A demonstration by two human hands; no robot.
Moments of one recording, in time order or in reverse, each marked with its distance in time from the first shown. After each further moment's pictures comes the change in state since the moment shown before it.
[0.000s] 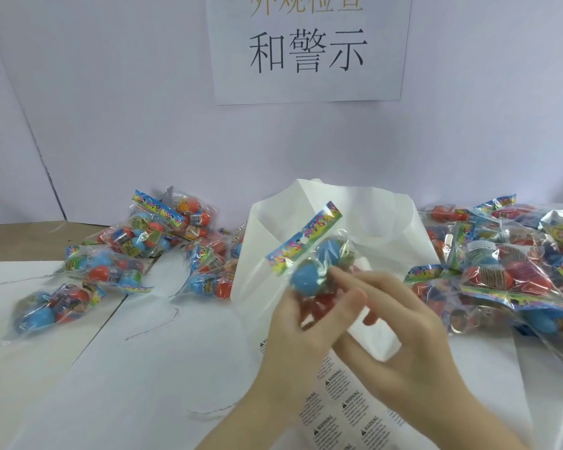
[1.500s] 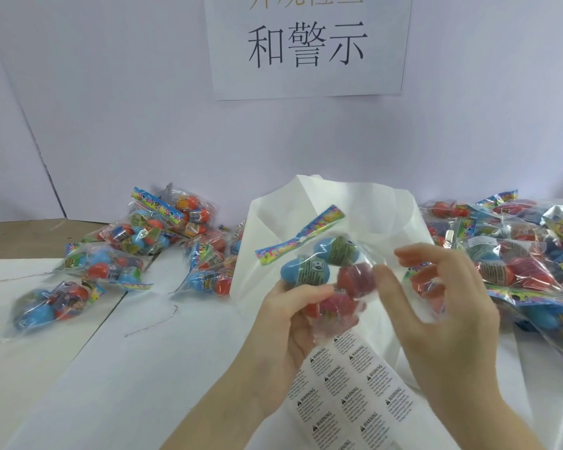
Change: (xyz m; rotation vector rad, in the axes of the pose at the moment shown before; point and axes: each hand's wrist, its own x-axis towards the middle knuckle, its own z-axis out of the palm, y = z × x) left_hand 0.012 0.012 -0.012 -0.362 -0.089 -0.274; right_hand 0.008 0.003 -0.009 -0.199 0.378 0.164
